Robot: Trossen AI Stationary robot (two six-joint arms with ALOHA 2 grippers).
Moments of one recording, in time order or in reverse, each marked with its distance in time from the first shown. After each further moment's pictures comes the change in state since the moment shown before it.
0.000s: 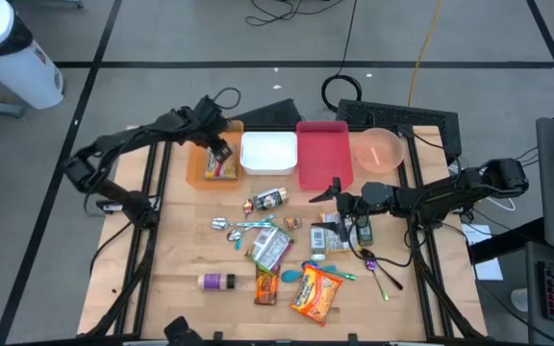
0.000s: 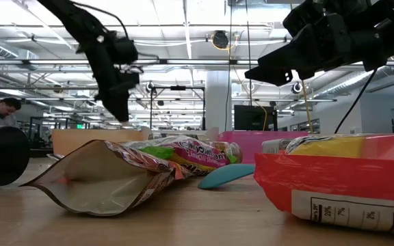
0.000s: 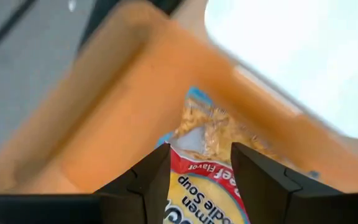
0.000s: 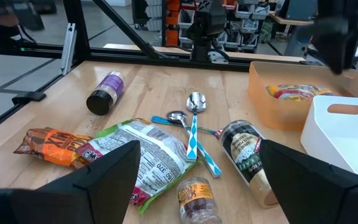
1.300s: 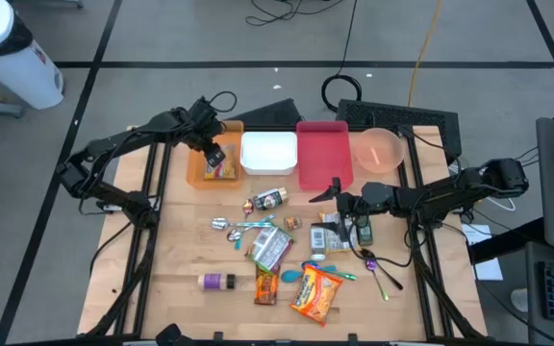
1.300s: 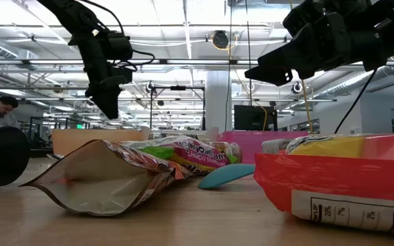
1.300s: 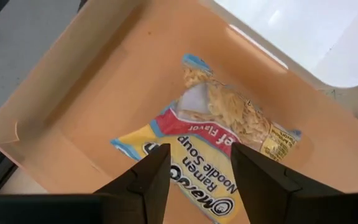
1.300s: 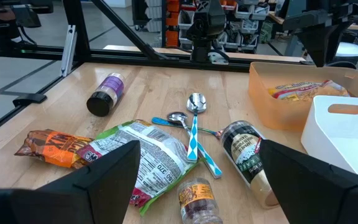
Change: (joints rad) left arm 0.000 -0.046 -0.001 -0.138 0.001 -0.010; right arm 0.000 0.000 0.000 0.004 -0.001 0.006
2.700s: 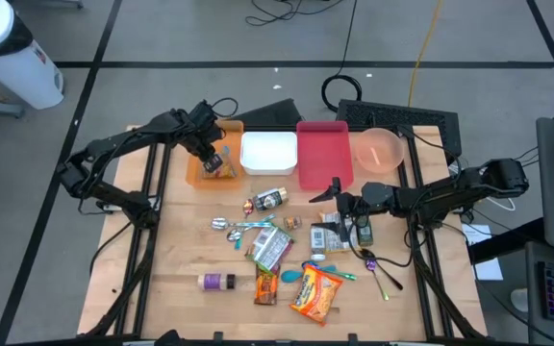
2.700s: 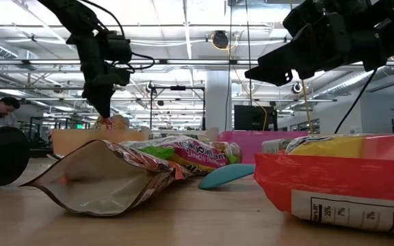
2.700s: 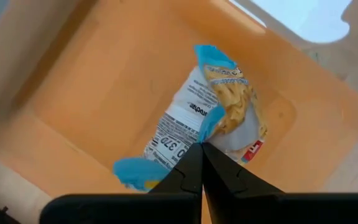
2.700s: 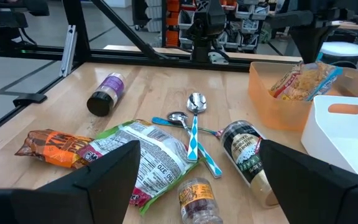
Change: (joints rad) left arm -0.010 0.000 0.000 -0.092 0.045 0.025; right arm 0.000 0.000 0.000 0.000 -0.001 0.001
